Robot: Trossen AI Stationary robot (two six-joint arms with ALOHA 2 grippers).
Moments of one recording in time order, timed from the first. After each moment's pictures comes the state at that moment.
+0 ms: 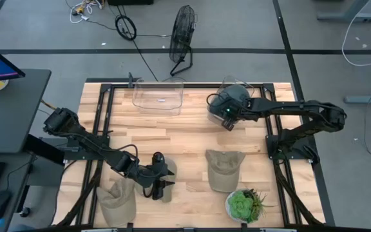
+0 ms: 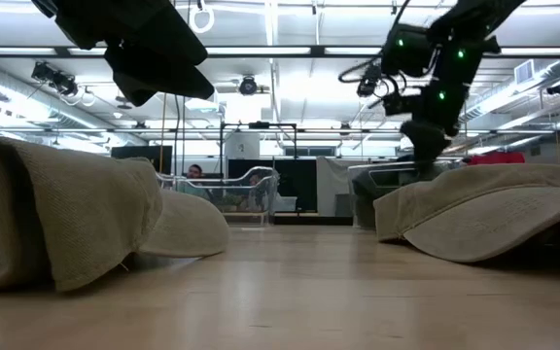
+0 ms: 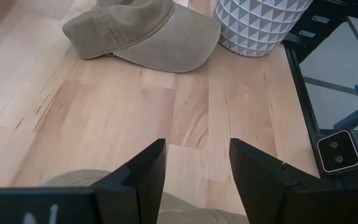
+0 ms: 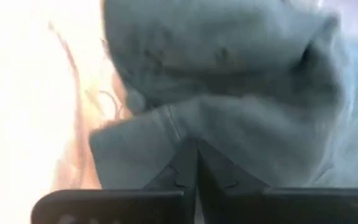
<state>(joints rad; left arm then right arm) -0.55 1.55 0.86 0.06 -0.39 -0.57 -0.34 1.34 0.83 -0.67 0.38 0.18</state>
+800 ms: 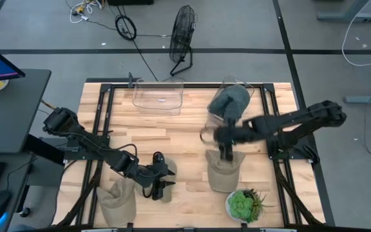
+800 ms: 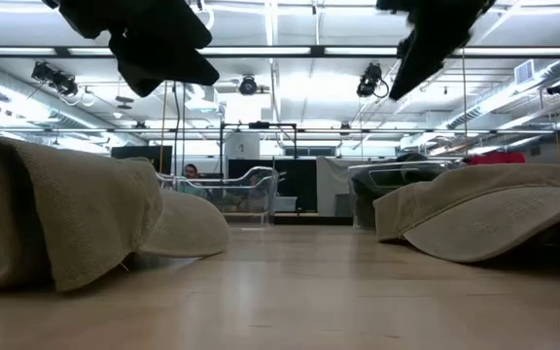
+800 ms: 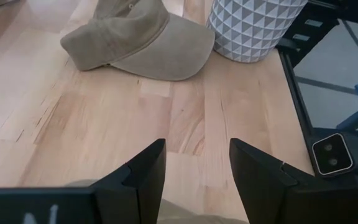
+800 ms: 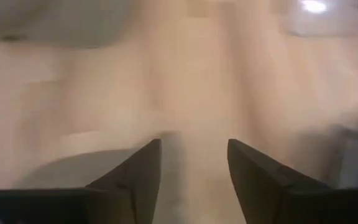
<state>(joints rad) -0.55 1.54 0.87 0.05 -0.39 -0.53 0.17 1.34 1.09 -0.76 0.22 0.23</state>
